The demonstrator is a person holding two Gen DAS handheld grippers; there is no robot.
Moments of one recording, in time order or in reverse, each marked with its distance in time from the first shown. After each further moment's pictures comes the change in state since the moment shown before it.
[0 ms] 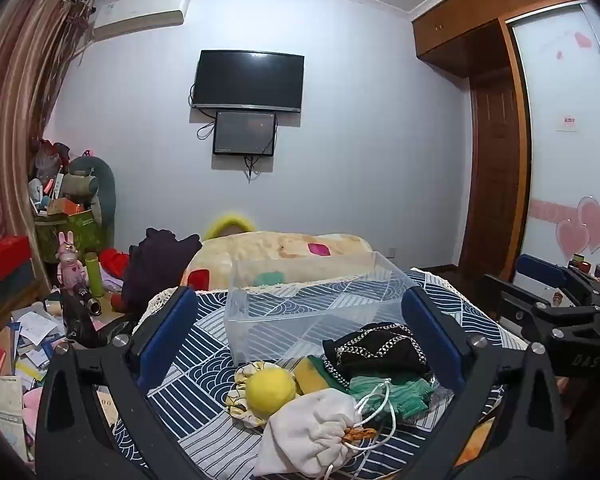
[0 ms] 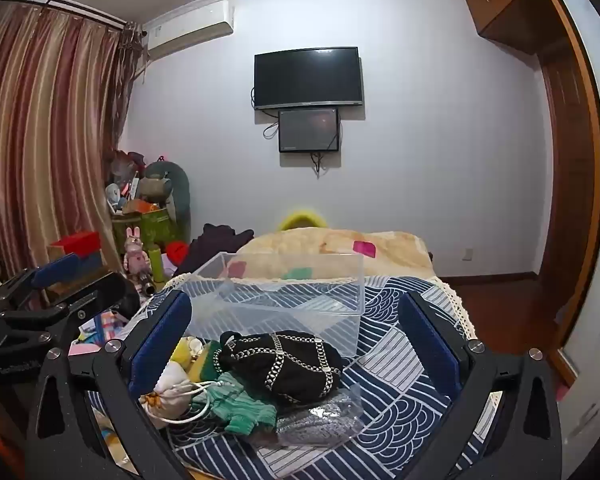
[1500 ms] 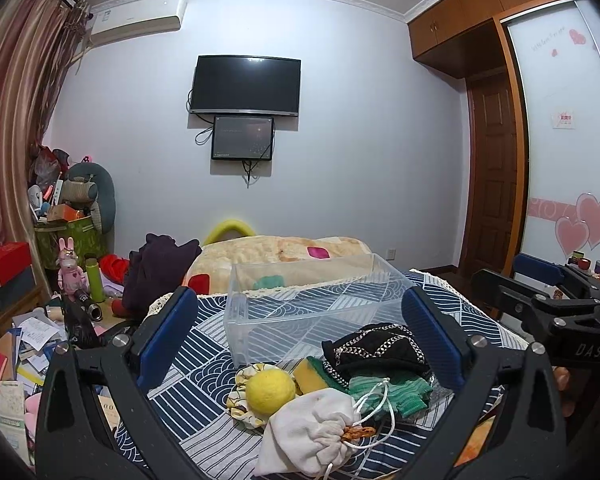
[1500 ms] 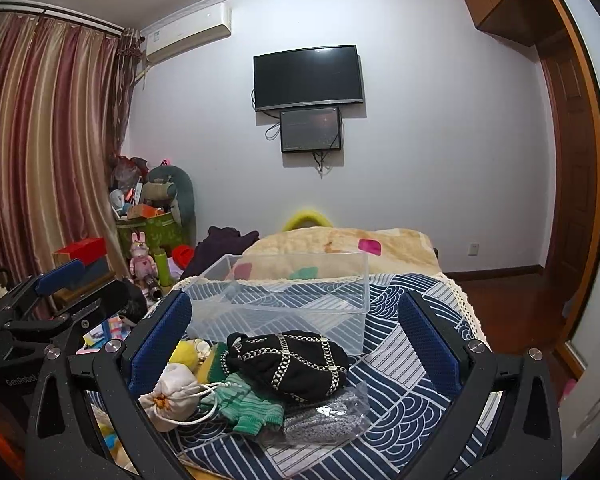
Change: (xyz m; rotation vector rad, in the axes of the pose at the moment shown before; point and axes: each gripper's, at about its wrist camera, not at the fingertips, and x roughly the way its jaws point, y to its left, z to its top) left arm -0.005 -0.005 0.000 0.019 -0.016 -0.002; right arm -0.004 0.001 0.001 0.040 -0.005 0.020
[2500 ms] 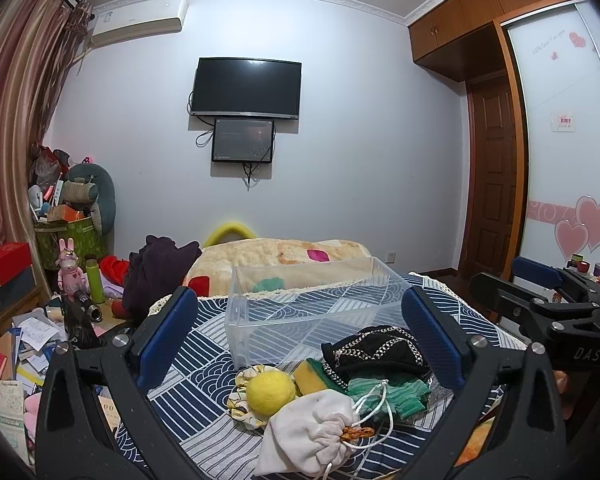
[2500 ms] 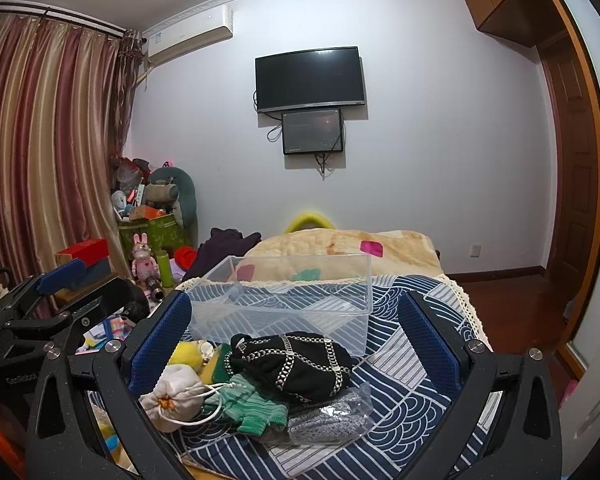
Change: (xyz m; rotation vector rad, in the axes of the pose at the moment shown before) left arm -0.001 0.000 0.001 -0.003 -0.009 0.003; right arm -0.002 0.004 0.004 0.005 0.000 0.002
